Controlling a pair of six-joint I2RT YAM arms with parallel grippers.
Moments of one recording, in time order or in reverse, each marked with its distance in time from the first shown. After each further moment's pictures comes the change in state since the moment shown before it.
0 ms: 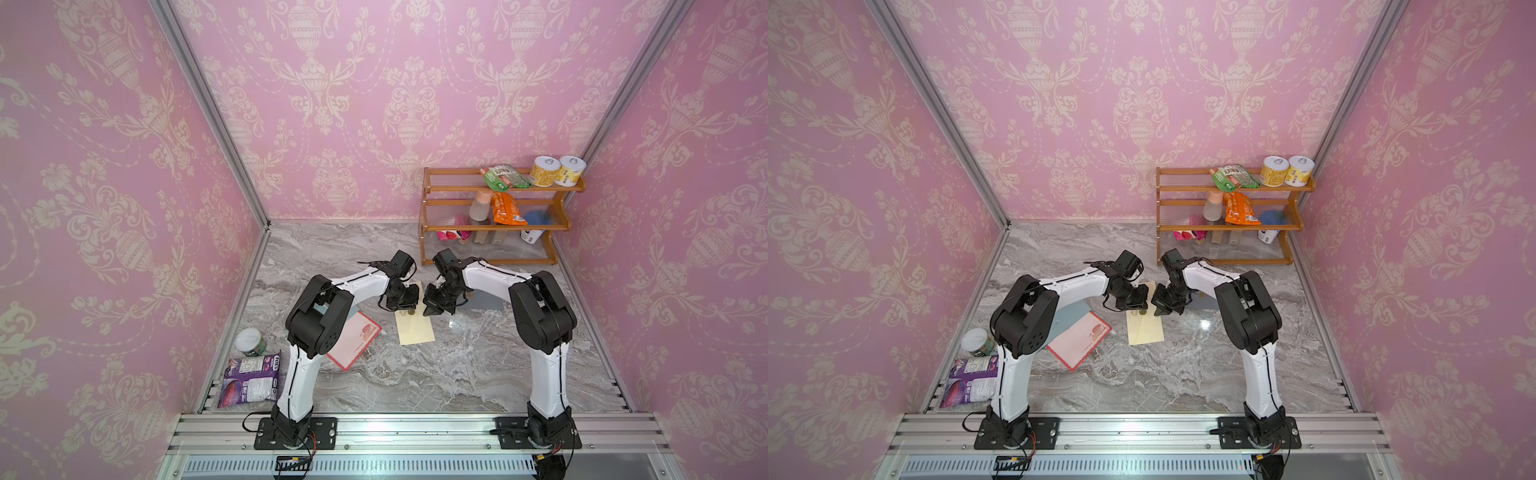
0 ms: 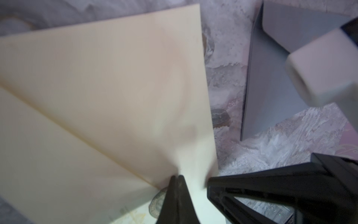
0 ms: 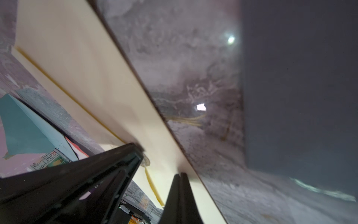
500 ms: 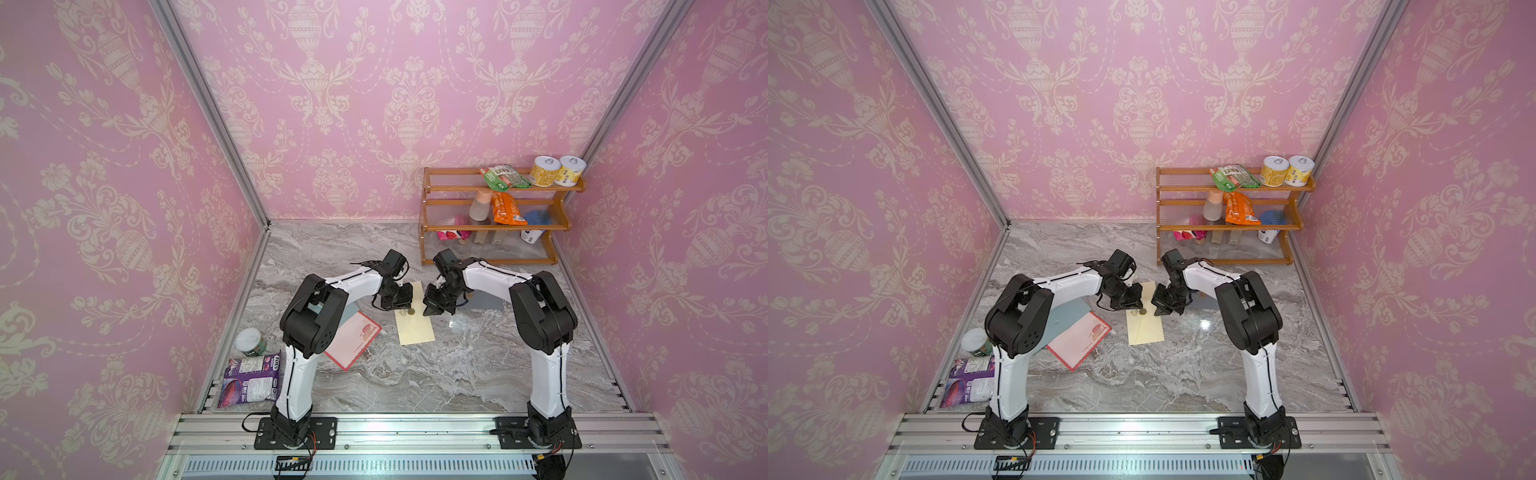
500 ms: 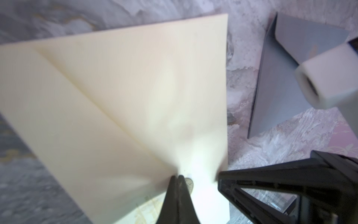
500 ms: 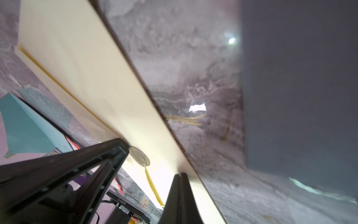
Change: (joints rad) left arm 0.060 -0.029 -0.052 0.015 0.039 -0.002; right arm 0.000 -0.006 -0.011 0.014 0.000 0.000
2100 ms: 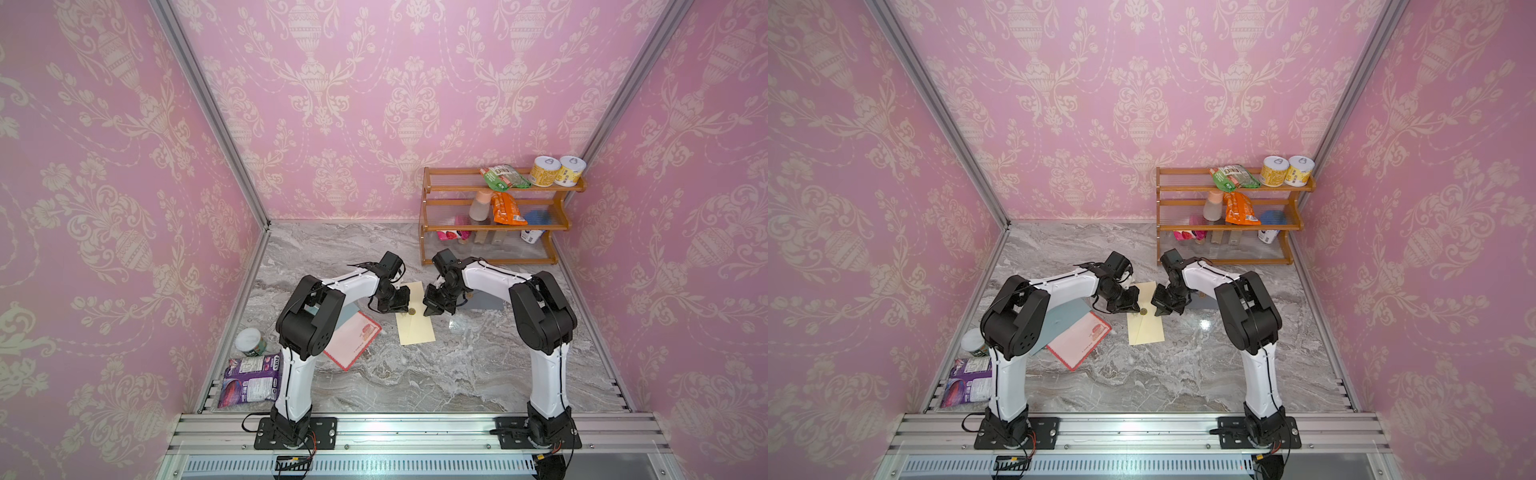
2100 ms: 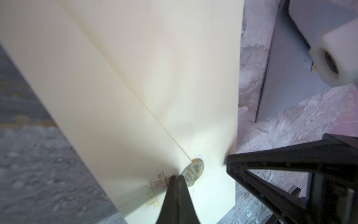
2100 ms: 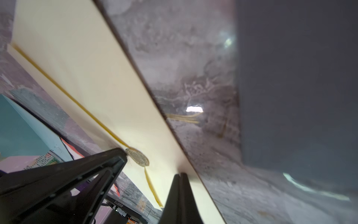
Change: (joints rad) left arm -0.013 -0.021 -0.030 -0.015 0.025 0.021; right arm 0.006 0.000 0.011 -0.022 0.023 -0.003
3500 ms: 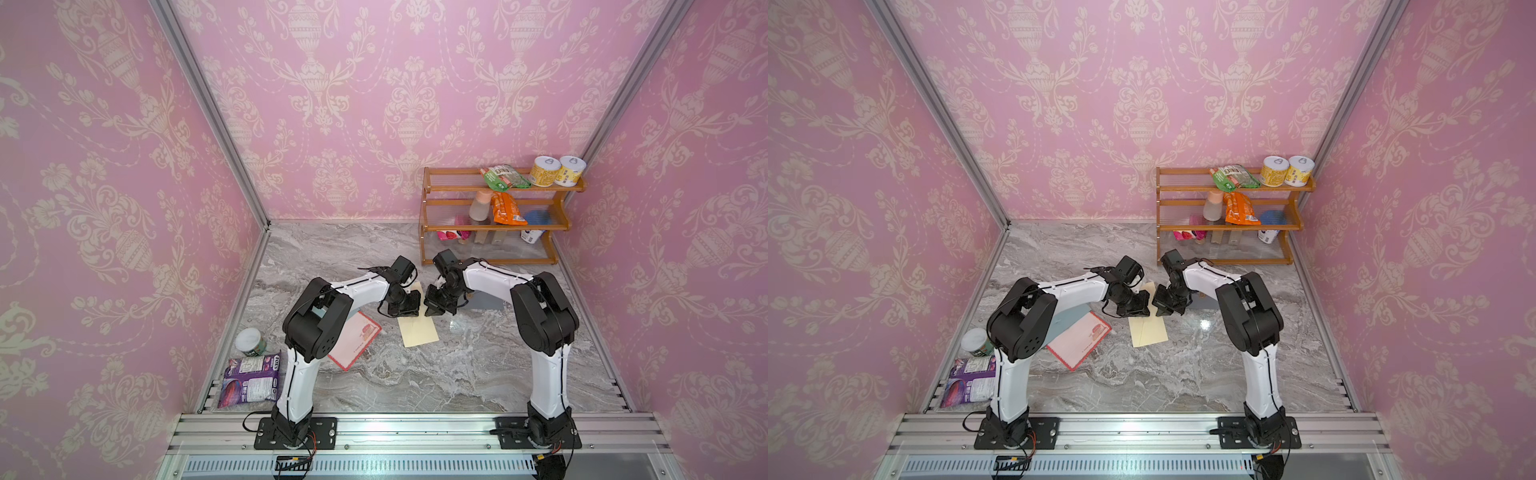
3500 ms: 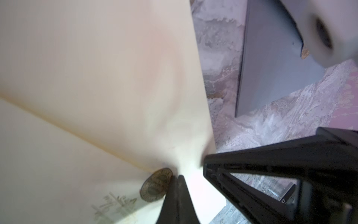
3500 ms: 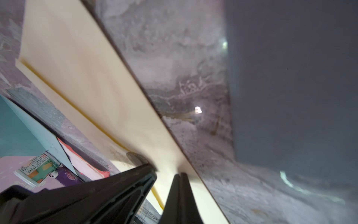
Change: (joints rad) left arm -0.058 0.009 -0.005 0.047 0.002 -0.048; right arm 0.001 -0.014 -0.018 0.011 0.016 -0.009
